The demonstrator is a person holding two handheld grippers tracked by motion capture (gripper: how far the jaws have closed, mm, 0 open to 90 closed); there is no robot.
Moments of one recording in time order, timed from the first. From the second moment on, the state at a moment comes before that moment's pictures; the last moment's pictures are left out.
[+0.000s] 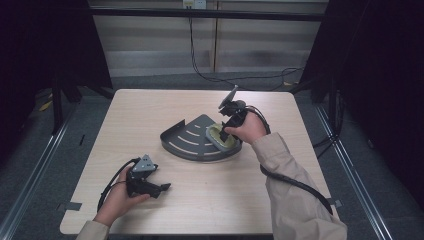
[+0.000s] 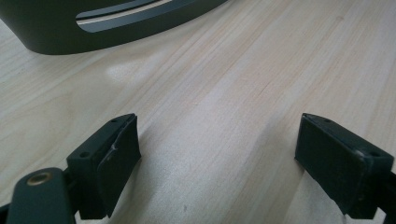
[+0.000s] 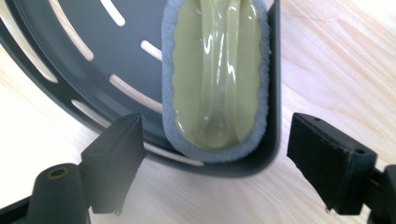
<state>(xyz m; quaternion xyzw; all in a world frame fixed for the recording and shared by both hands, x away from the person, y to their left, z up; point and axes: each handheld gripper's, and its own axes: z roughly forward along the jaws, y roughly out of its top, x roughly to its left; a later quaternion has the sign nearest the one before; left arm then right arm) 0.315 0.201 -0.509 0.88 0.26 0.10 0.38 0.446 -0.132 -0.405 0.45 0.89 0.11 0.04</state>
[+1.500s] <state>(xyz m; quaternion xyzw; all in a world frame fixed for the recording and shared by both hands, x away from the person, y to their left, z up) 0.315 0.201 -0.509 0.88 0.26 0.10 0.38 0.387 -0.201 -0.403 0.44 0.88 0.15 0.01</state>
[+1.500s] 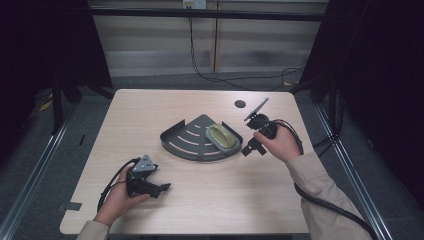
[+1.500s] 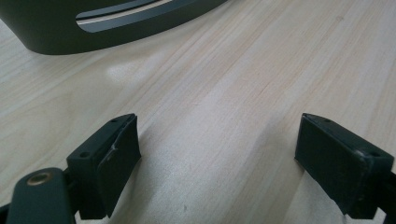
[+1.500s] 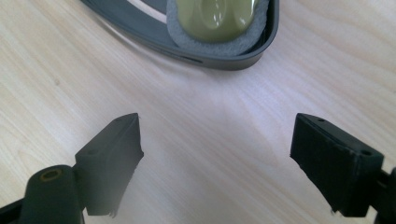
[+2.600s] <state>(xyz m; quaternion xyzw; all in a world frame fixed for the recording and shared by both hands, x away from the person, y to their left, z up) 0.315 0.202 -0.509 0.88 0.26 0.10 0.38 0.345 -0.226 -0.444 0.43 0.89 0.16 0.00</state>
